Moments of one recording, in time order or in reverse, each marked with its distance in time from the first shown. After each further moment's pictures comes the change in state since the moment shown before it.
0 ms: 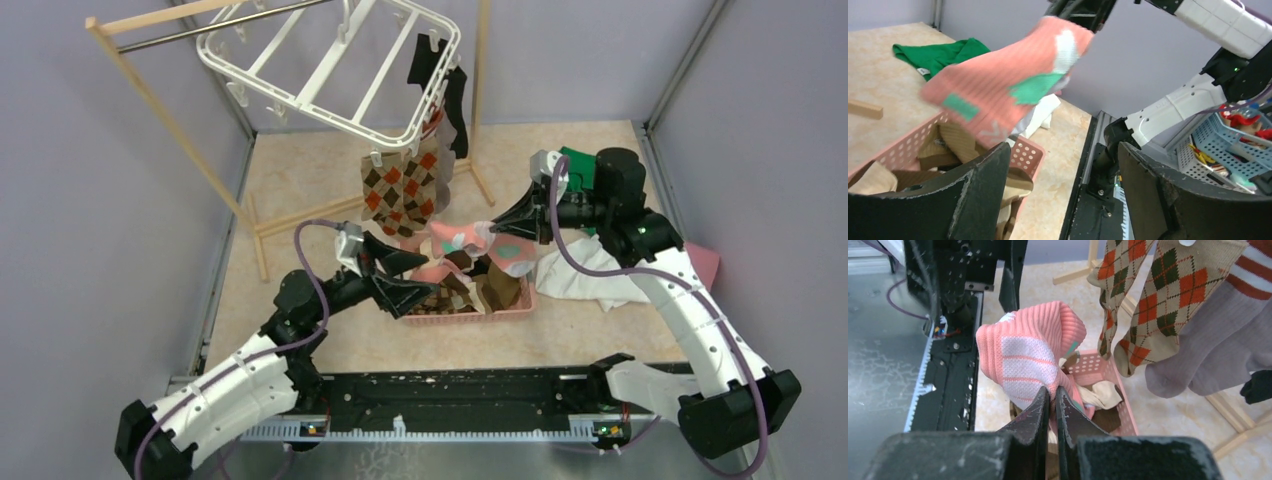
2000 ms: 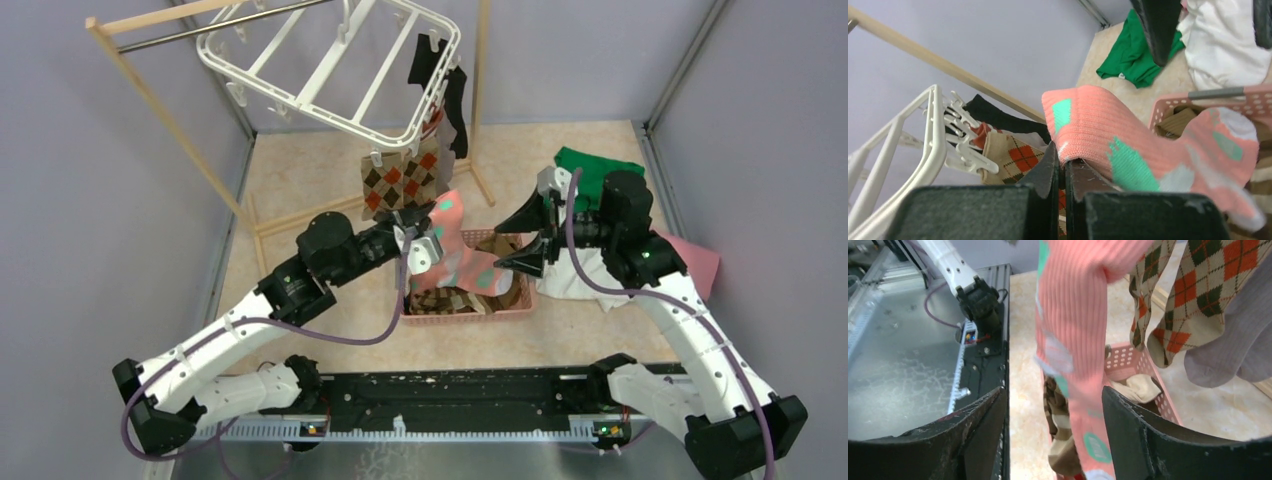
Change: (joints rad) left arm -0.245 0.268 0.597 -0.596 -0.420 1.381; right arm -0.004 -0.127 -0.164 0.068 -0.023 0.143
